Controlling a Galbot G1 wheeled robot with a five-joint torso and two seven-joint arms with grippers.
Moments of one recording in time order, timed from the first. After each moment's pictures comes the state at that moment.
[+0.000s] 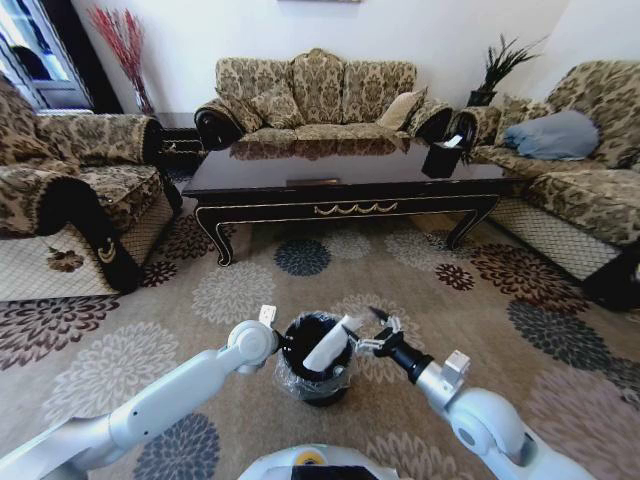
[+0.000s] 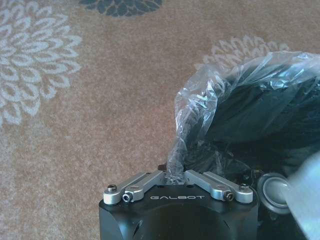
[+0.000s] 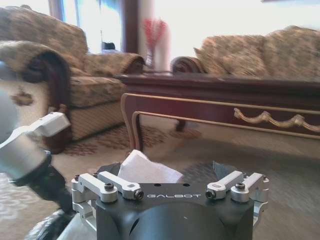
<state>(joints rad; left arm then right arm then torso) 0.64 -0.89 0.37 -1.94 -1.62 0.74 -0.97 -1.63 0.82 0.49 2.31 0.54 -0.13 -0.10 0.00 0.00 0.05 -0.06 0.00</state>
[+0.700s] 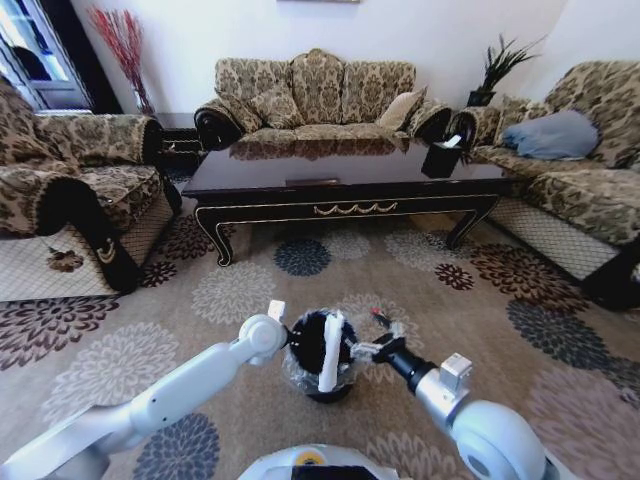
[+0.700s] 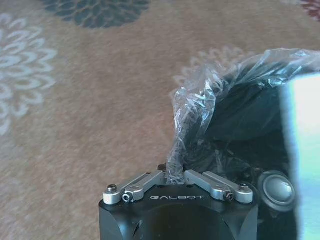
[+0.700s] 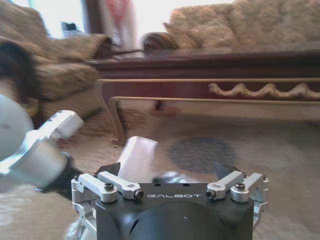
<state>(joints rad) 0.53 -1.01 0.45 -1.87 -1.64 0.73 -1.01 -1.67 0.87 0.48 2.44 0.55 -0.31 0.14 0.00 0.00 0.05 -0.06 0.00</state>
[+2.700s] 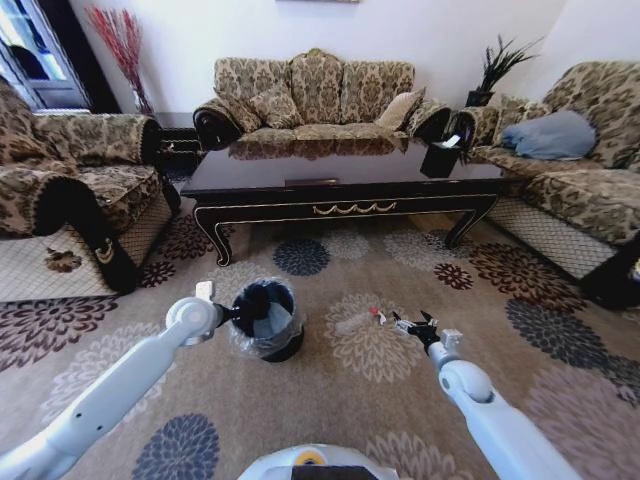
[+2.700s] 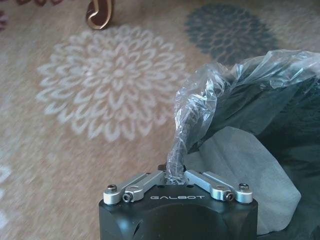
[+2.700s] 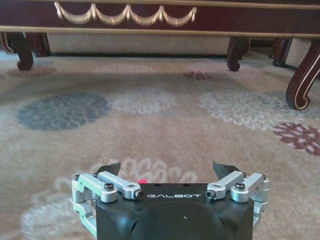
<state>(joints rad) 0.85 -0.73 -0.09 -1.86 -1.60 0.74 -0.85 -1.20 0.99 0.41 1.52 0.56 -0.11 0.06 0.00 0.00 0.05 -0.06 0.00</state>
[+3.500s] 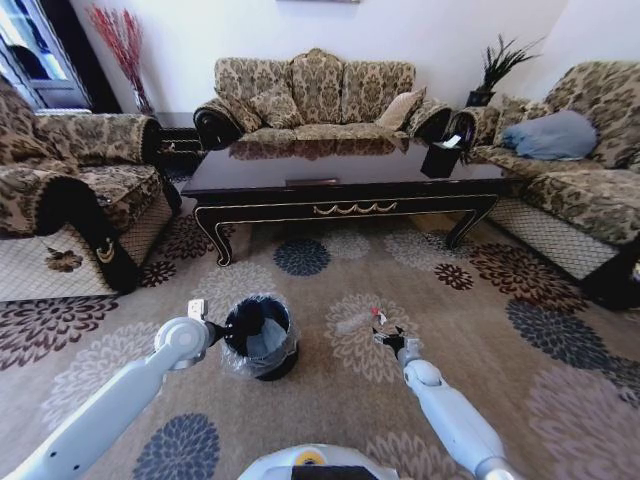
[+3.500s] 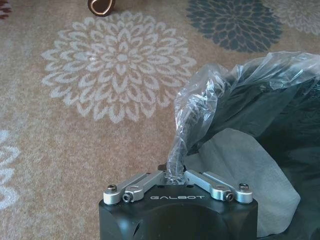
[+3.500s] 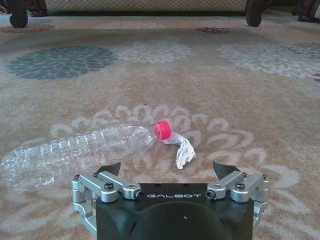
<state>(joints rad) 0.95 -0.73 -0.14 -1.94 -1.58 0.74 -0.87 -0.94 1.15 0.24 1.01 0.48 0.02 -0.02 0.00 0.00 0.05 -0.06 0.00</state>
